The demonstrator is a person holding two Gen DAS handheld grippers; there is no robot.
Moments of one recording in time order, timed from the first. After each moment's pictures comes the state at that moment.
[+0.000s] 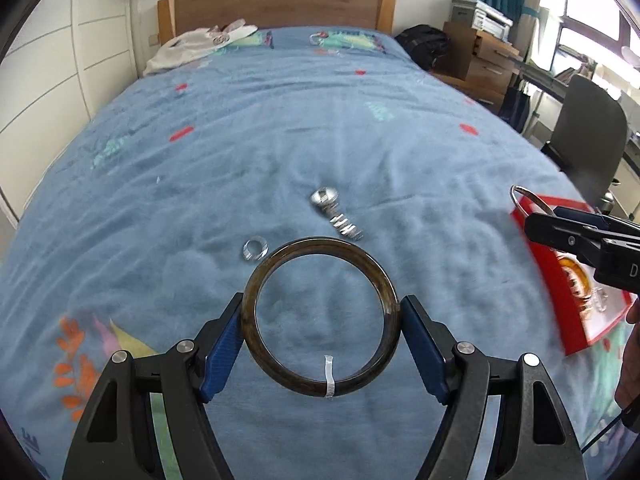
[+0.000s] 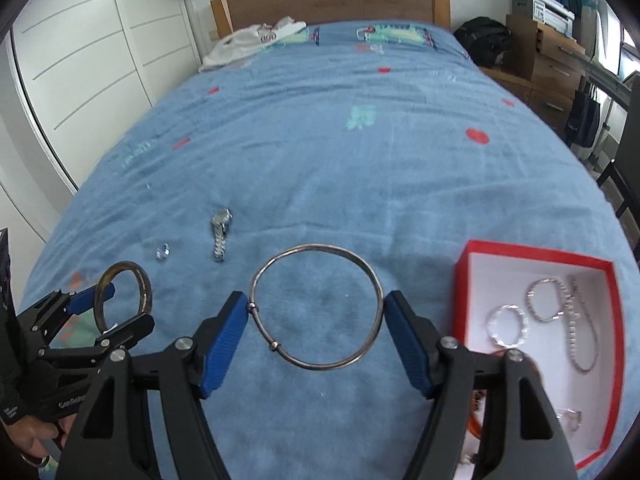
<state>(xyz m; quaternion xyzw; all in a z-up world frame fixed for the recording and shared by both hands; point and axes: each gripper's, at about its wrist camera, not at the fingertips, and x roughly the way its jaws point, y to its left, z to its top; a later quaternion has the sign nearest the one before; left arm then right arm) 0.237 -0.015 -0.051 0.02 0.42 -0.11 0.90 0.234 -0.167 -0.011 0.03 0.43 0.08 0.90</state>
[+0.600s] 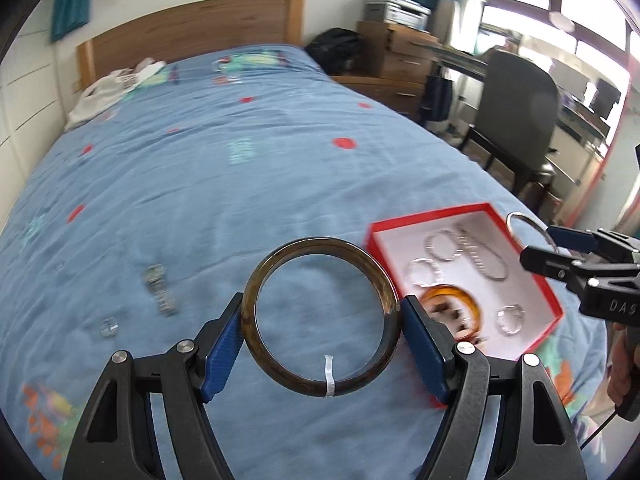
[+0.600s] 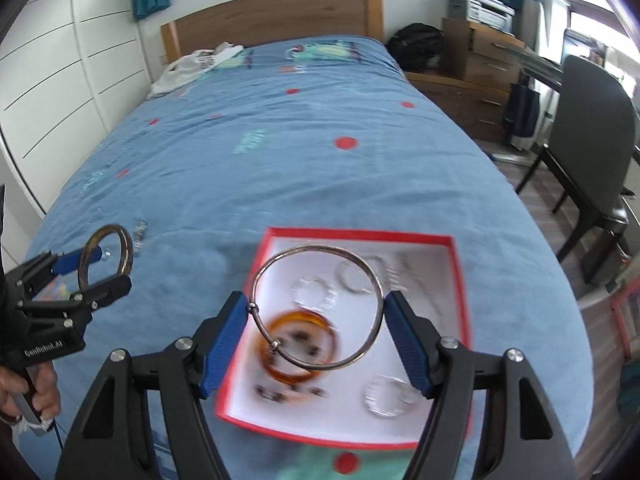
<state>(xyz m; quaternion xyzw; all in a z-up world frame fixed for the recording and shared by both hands) 0.233 -0.172 -0.006 0.06 0.40 -0.23 0.89 0.164 -0.322 0.029 0.04 0.42 -0.01 0.91</state>
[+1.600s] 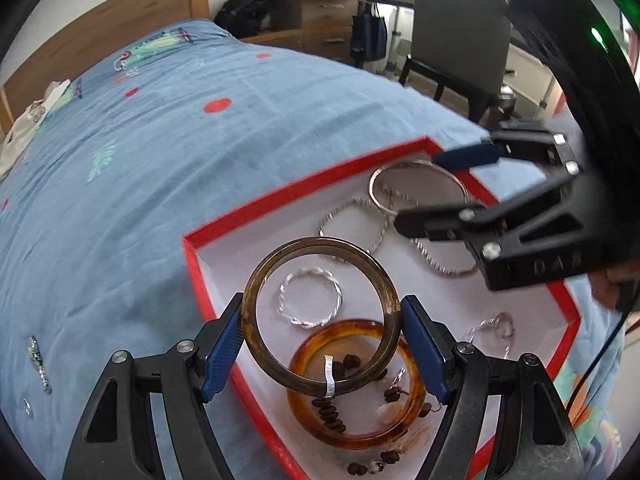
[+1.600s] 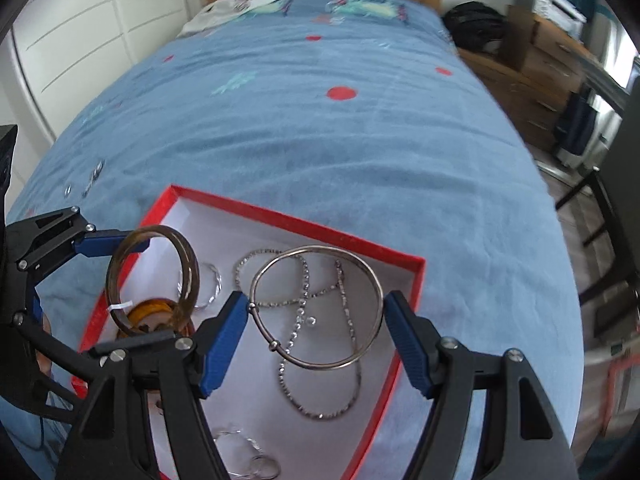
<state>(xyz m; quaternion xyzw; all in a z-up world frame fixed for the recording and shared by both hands) 0.259 -0.313 -0.076 0.15 0.44 -0.32 0.82 0.251 -0.404 -0.044 -0.04 0.49 0.10 0.87</state>
